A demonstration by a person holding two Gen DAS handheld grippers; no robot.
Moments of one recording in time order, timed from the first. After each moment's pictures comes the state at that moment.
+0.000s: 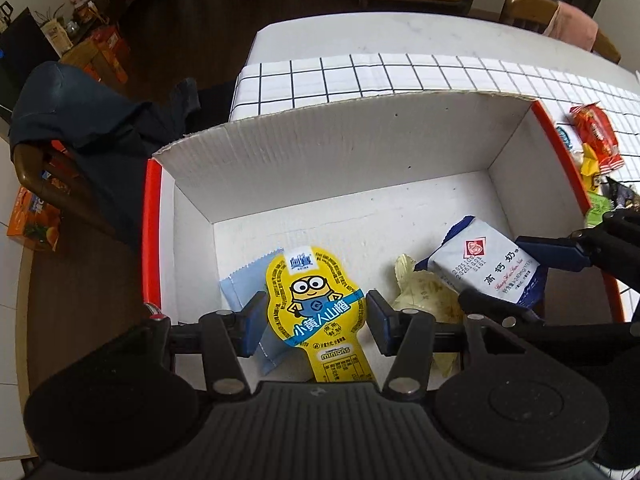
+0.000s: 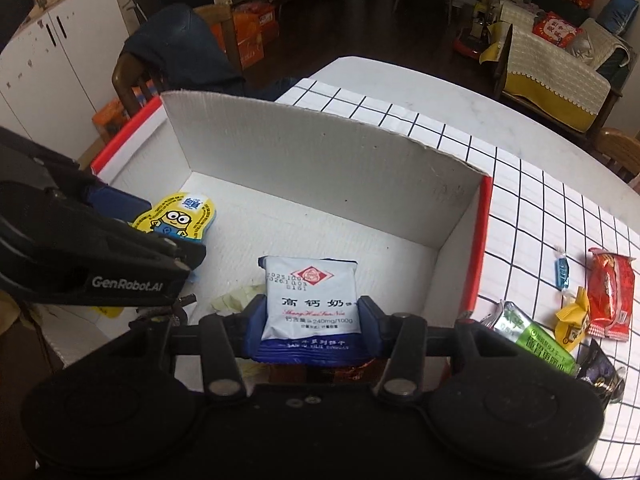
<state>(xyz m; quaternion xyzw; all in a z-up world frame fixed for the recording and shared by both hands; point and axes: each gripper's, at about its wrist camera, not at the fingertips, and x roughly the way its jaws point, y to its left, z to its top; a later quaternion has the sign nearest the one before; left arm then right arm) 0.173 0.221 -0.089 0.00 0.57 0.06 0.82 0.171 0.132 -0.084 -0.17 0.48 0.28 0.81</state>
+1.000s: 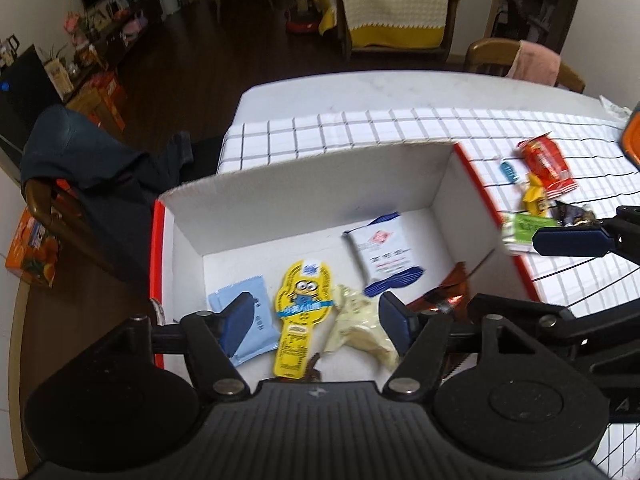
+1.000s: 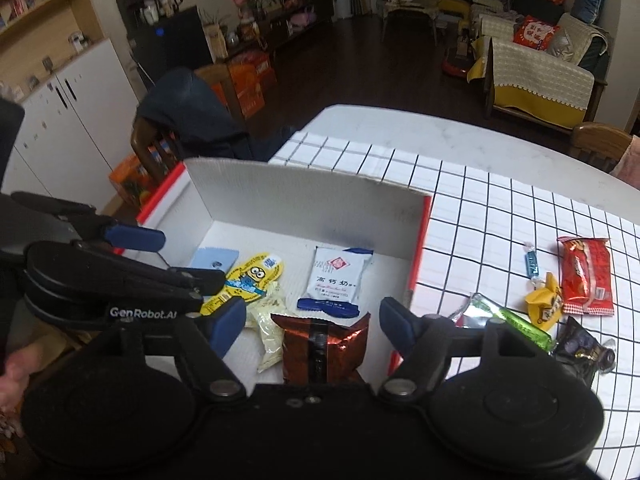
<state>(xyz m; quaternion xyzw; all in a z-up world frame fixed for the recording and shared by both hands) 0.132 0.186 -0.035 0.00 0.49 0.04 0.87 0.148 0.076 -0.024 -0.09 0.44 0.30 0.84</state>
